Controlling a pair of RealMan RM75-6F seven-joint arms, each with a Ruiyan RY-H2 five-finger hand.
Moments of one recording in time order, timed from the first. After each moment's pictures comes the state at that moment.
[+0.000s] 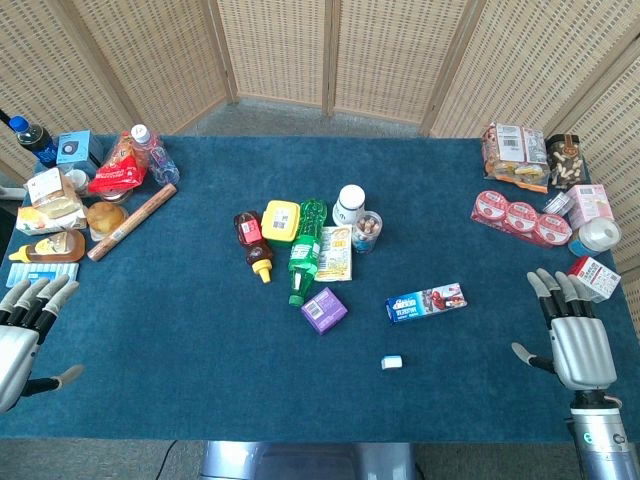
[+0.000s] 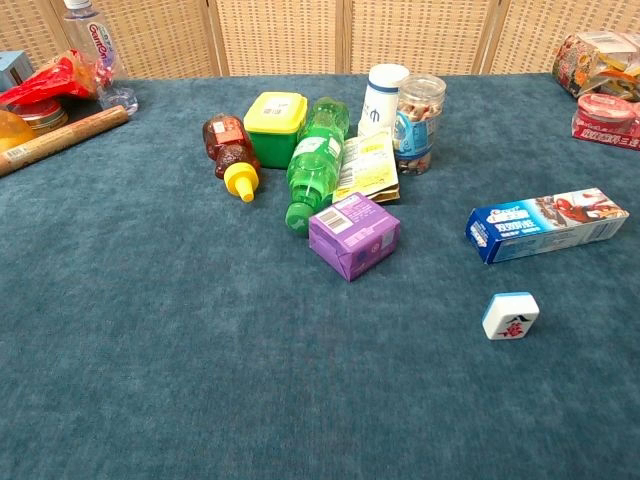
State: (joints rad) left arm -0.07 -0.77 0.03 -2.07 1.63 1.46 0.15; right arm 0.16 -1.17 0.05 -1.64 -1.47 1.53 -0.11
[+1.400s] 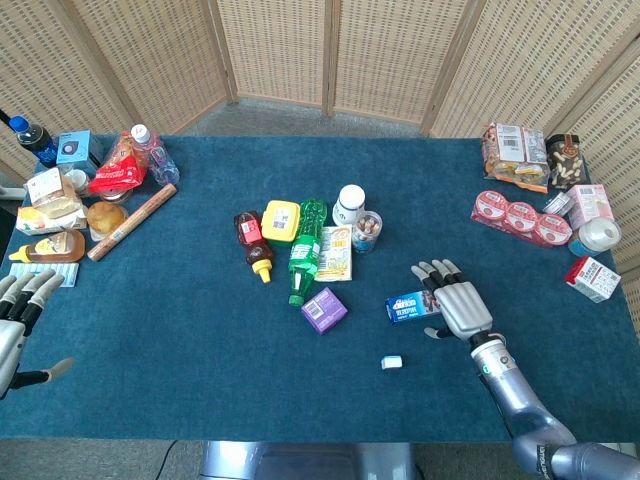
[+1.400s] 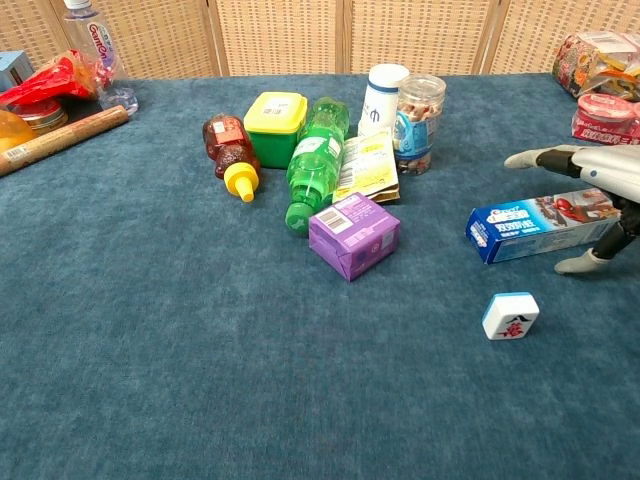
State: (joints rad) left arm -0.09 -0.76 0.01 -2.04 1.56 1.44 0.10; right arm 0.49 -1.47 0.11 -1.34 -1.42 1.03 -0.09
